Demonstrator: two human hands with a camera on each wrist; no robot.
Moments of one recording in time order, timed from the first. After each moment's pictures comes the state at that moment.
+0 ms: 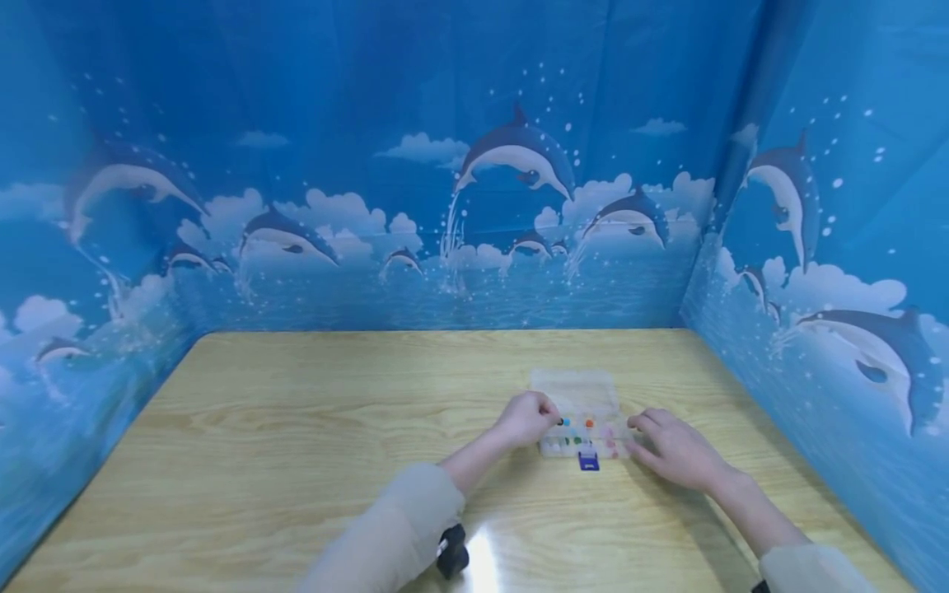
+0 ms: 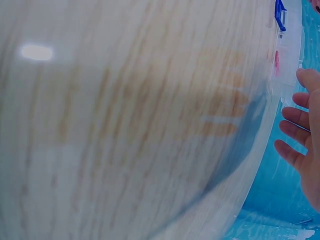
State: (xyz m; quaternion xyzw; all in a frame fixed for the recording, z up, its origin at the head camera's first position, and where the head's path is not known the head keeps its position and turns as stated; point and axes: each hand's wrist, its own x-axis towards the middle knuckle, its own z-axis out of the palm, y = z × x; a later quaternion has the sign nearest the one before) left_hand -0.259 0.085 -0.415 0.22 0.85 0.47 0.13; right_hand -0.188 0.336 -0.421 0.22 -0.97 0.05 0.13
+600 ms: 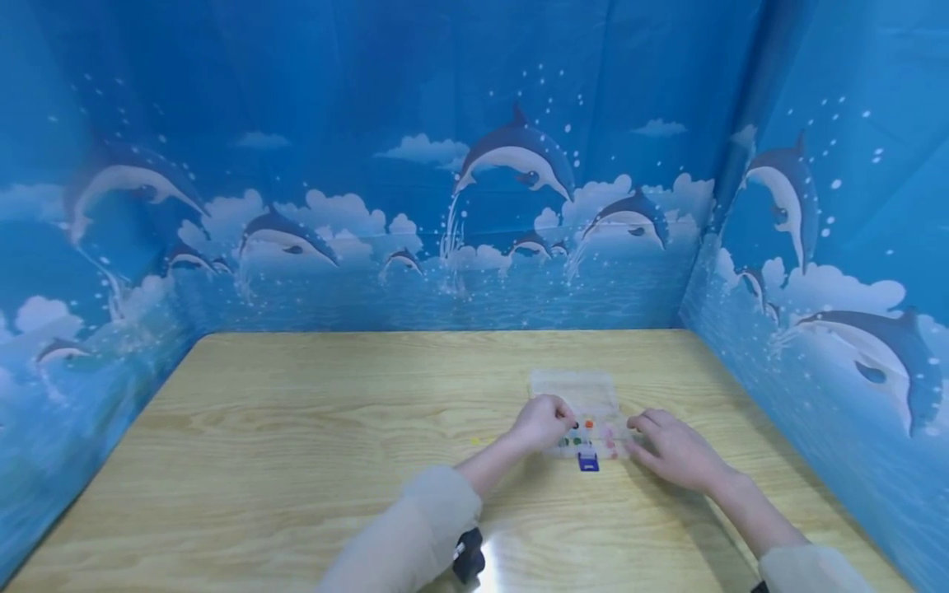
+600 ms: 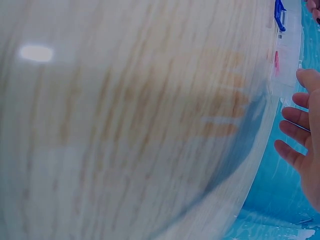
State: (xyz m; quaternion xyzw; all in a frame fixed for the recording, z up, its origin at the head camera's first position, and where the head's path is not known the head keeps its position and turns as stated) left_hand -0.247 0.105 -0.412 0.19 0.84 0.49 0.15; right_hand -0.189 0.336 -0.422 0.22 -0.96 0.05 0.13
